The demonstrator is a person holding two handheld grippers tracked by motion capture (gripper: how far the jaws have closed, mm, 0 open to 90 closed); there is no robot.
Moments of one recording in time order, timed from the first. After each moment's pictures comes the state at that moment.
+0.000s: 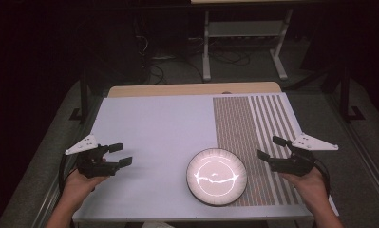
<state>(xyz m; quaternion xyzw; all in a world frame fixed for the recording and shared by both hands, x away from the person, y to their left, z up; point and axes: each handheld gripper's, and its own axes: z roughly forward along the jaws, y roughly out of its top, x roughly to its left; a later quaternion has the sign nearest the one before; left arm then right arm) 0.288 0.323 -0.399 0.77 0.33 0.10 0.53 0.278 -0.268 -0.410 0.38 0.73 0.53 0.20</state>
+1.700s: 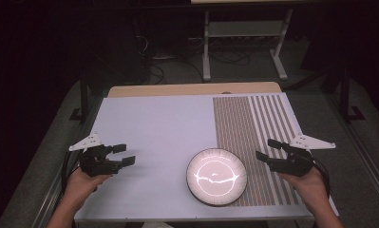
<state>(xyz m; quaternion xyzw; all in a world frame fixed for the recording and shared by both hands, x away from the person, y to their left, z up) 0.291 0.313 -0.395 0.78 0.34 0.07 0.52 0.277 -0.262 -0.407 0.38 0.74 0.52 0.17</state>
